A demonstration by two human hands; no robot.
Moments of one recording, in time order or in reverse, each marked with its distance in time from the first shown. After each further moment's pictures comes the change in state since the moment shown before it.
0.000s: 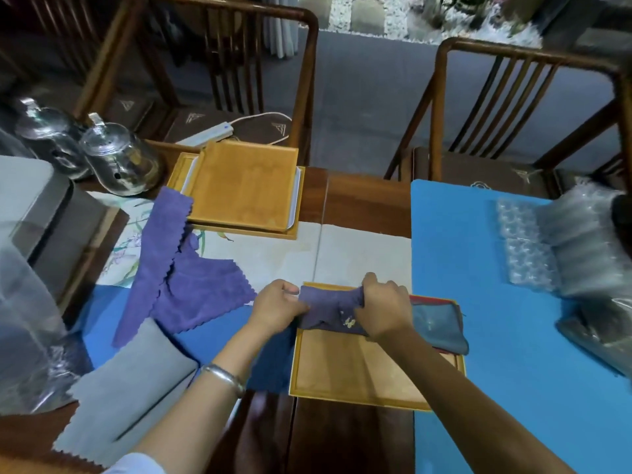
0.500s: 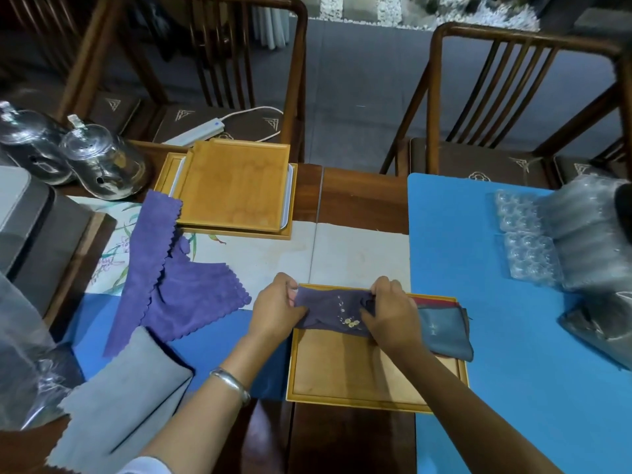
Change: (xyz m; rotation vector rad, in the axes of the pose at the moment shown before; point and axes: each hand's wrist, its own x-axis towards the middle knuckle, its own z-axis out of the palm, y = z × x) left_hand 0.009 -0.006 0.012 0.201 0.082 0.221; right_hand 0.000 0.024 0.033 0.313 0.229 0.056
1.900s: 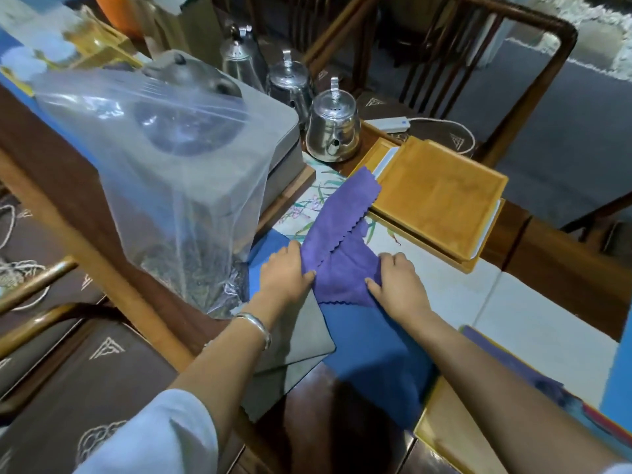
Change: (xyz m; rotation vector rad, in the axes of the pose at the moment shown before) left_hand -0.013 -0.178 -0.165 0.318 0.316 -0.327; right_hand 0.036 -0.239 0.093 -0.269 -0.221 -0.648
